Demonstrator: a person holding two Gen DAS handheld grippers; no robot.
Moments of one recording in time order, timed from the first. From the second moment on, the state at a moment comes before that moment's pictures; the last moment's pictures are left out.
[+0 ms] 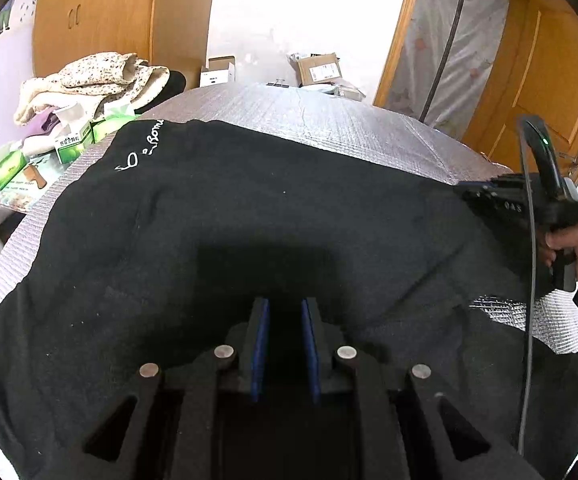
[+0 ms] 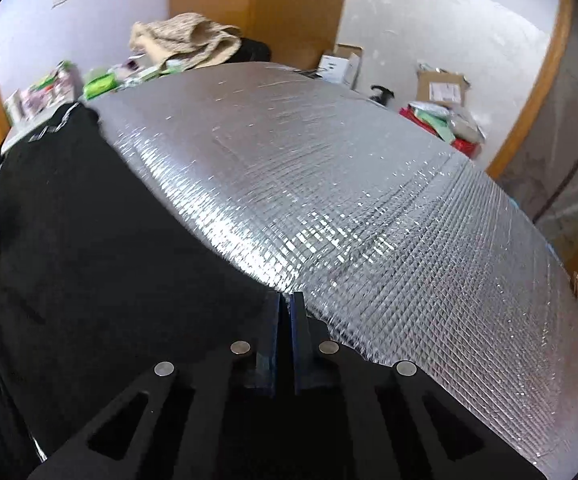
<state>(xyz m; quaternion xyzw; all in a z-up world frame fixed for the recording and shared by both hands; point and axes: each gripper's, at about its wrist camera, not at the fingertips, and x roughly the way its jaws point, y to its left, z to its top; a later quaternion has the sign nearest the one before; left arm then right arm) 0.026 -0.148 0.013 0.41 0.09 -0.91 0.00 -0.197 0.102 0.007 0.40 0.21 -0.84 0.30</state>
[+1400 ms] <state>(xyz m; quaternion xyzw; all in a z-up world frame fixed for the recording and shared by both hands) 0.032 -0.048 0.067 0.36 0.03 -0.93 -0.08 -0.108 0.481 0.030 0.43 -0.03 -0.90 -0.08</state>
